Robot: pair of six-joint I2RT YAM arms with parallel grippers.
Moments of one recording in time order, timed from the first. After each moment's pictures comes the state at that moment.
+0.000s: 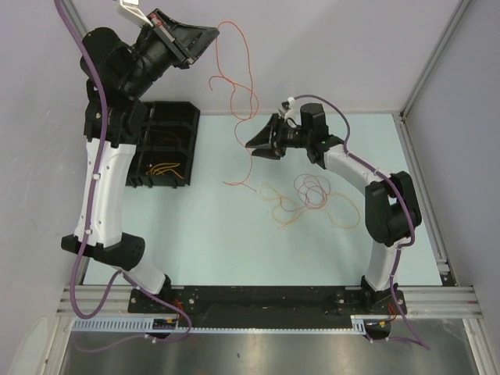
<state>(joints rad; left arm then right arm) -0.29 1.61 2.29 -0.36 0.43 -0.73 0.43 1.88 1.48 0.08 -0.86 1.03</state>
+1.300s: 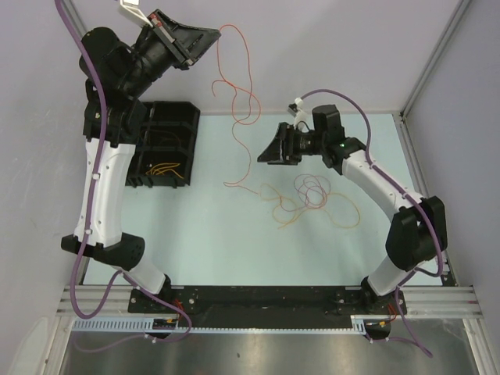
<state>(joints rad) -0.28 1.61 2.29 -0.36 0.48 -0.75 0.42 1.62 1.40 -0.25 -0.79 0.62</state>
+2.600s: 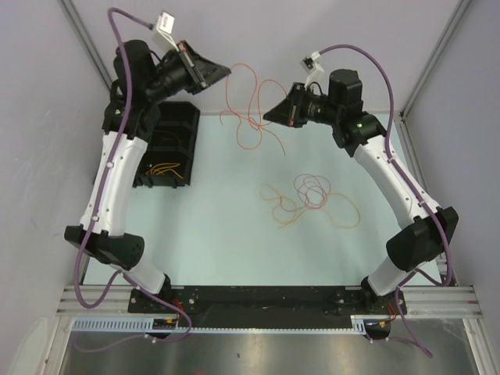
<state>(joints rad) -0.26 1.61 2.11 -0.45 0.55 -0.72 0.43 1.63 1.73 -0.29 -0.66 0.56</state>
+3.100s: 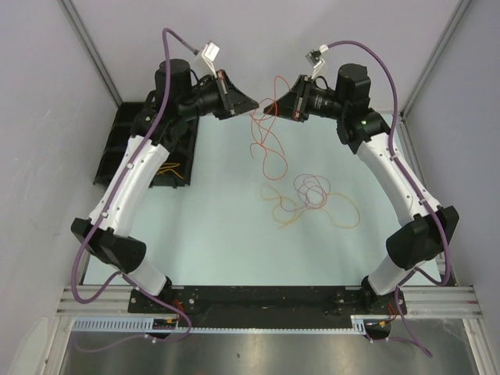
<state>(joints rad) -0.42 1.60 1.92 -0.50 0.56 -0.64 0.38 1.64 1.76 -0.20 -0.80 0.76</state>
